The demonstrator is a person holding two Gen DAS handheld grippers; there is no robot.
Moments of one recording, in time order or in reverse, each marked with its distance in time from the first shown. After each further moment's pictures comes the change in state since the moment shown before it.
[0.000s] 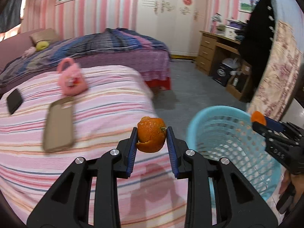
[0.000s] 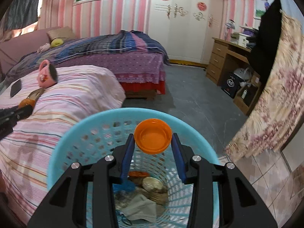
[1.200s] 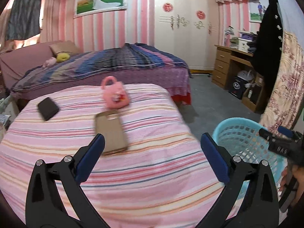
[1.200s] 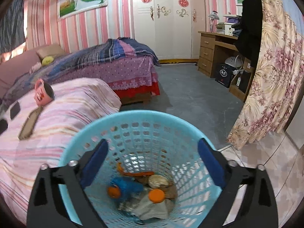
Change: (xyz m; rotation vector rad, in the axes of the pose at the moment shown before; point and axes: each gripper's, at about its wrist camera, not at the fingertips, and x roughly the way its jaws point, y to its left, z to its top) left arm -0.091 0.063 -0.003 -0.028 -0.115 0.172; right arm -0.020 0.008 -0.005 0.150 -0.045 0.008
